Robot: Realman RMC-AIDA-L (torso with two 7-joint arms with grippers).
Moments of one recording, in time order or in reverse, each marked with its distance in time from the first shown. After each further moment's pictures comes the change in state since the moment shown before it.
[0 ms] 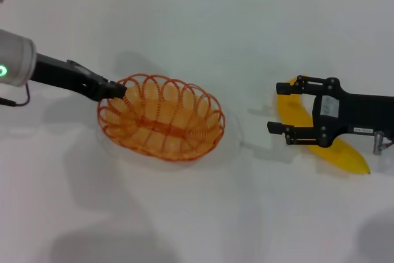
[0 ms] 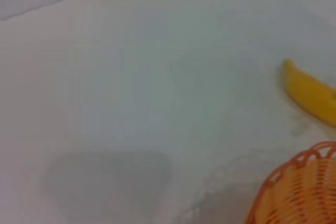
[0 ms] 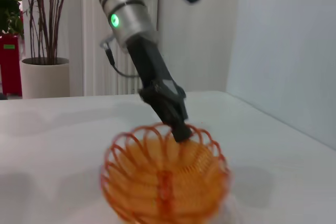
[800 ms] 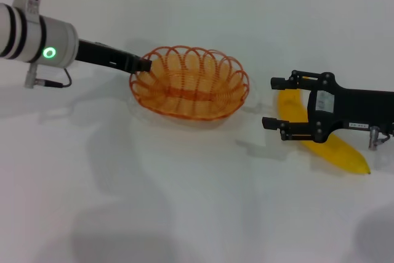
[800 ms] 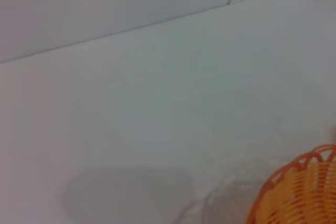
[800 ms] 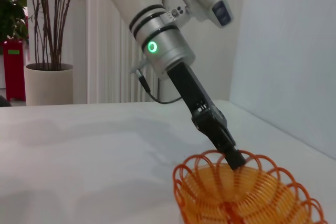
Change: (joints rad) left arm -0.123 0.000 0.002 -0.262 -0.070 -0.313 -0.053; right arm 0.017 0.005 -0.001 0.000 0.009 -0.008 0.000
